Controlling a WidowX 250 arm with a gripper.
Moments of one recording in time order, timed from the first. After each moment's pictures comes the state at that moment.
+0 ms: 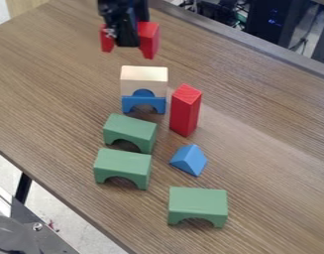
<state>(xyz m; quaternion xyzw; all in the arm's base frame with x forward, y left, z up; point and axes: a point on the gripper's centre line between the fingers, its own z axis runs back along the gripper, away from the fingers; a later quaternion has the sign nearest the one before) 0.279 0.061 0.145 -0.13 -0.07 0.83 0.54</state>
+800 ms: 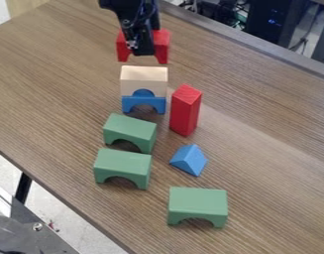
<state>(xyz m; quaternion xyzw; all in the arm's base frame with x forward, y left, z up) 0.293 0.062 0.127 -0.15 -0.05 0.86 0.48</state>
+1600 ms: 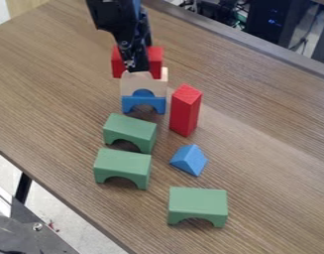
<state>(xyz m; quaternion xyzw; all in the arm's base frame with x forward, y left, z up) 0.285 0.068 0.108 -0.14 -0.07 0.88 0.45</state>
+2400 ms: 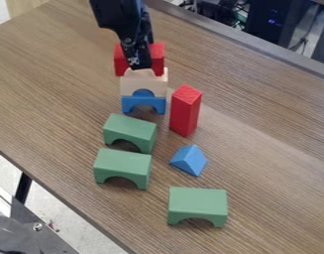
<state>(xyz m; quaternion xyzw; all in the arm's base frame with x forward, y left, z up) 0.292 0.065 0.109 -0.15 -0.06 0.88 0.44</state>
